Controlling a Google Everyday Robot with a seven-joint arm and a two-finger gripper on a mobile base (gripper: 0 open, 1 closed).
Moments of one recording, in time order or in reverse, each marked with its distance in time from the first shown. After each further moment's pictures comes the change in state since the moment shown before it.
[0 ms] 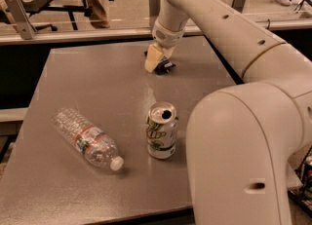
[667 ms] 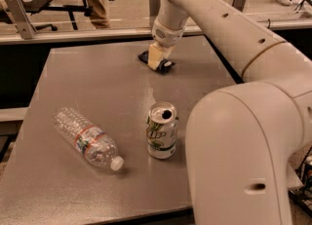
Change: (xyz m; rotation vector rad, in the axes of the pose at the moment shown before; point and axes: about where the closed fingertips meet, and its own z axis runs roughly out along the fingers) arm 0.000 0.004 -0.012 -0.007 -0.005 -0.010
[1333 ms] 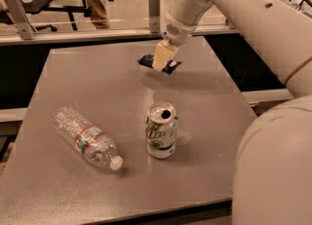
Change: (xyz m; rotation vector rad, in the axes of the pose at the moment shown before) arm 0.029 0.053 -0.055 -0.083 -0.053 -0.123
